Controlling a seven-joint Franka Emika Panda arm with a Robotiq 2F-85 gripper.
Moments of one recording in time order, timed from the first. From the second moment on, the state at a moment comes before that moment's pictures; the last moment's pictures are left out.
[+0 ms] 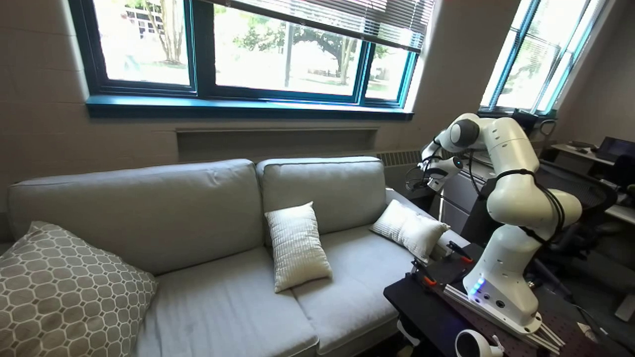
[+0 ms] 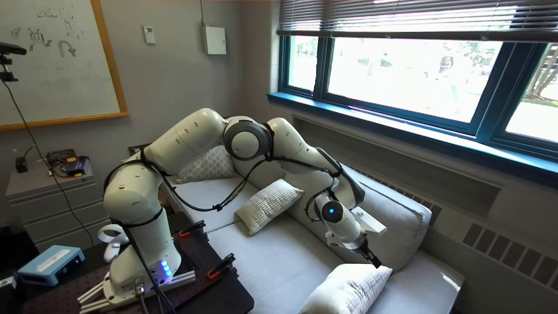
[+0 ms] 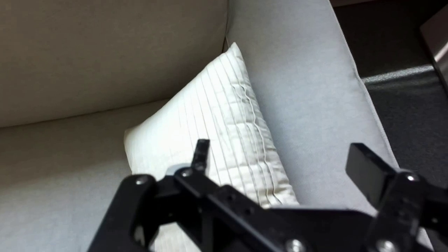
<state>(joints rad) -0.42 0.91 -0.17 -1.58 1.65 2.95 1.34</state>
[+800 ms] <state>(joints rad) -0.31 0.98 -0.17 -1.48 1.58 2.96 1.42</state>
